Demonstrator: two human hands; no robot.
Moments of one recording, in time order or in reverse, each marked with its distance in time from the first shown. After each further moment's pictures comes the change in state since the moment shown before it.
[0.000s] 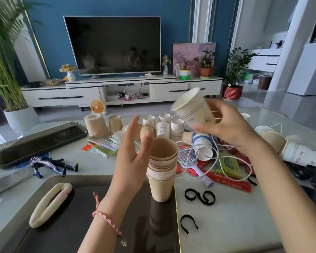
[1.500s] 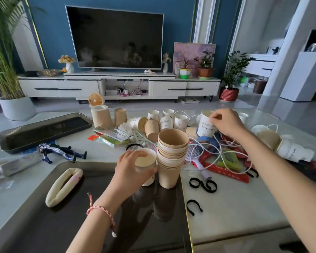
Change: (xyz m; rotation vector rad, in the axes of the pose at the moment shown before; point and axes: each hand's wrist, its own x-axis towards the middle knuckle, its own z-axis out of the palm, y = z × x) left_hand -0.026 -0.055 -0.038 0.435 -0.204 -0.222; right_hand 0.044 0.063 0.012 -0.564 0.135 0.161
